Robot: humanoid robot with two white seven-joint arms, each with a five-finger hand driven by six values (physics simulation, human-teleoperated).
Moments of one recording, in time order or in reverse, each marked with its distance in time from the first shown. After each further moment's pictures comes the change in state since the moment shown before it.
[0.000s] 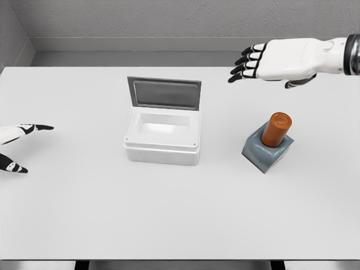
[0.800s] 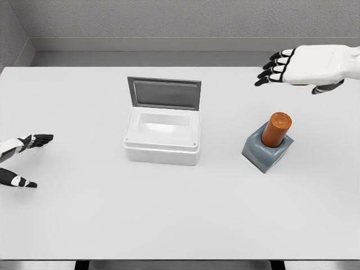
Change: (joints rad) left arm -0.018 0.058 -0.214 -0.109 0.542 0.000 -0.032; right arm 0.029 -0.112 0.004 0.005 0.004 0.000 0.000
